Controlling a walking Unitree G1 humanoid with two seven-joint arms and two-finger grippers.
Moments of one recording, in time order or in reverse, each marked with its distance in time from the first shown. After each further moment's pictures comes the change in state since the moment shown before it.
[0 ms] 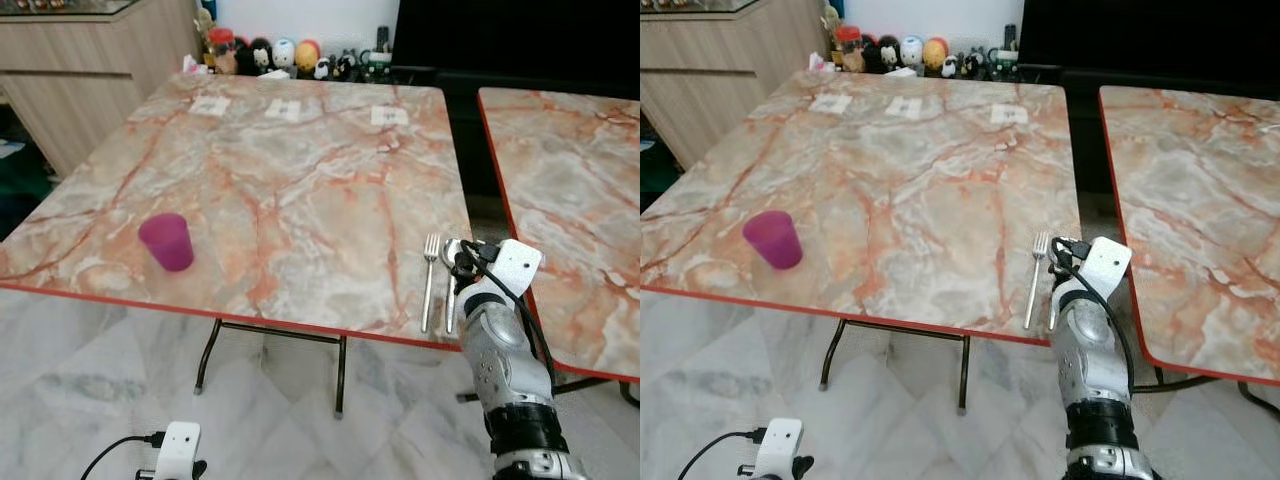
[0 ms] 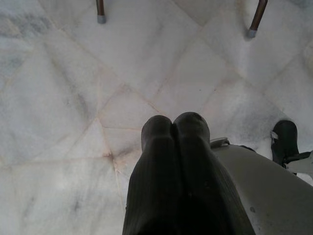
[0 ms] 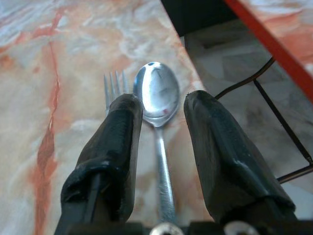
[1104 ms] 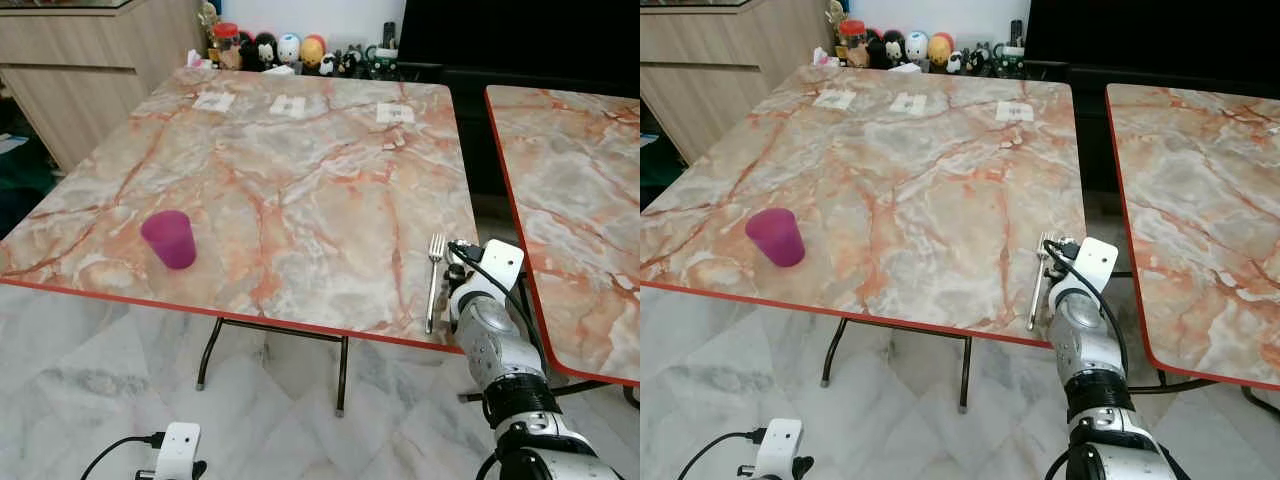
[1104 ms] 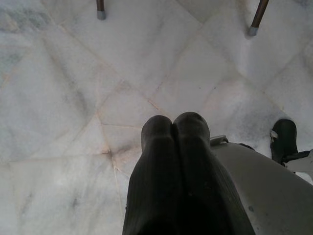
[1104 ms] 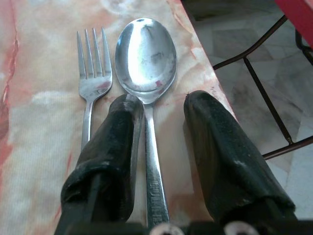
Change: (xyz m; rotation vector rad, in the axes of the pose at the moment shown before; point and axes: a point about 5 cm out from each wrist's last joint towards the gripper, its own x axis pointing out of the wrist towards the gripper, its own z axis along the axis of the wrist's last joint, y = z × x) left arm 0.000 0.000 0.000 -0.001 0.001 0.001; right arm 0.017 -0.004 -0.012 -0.063 0.120 -0.057
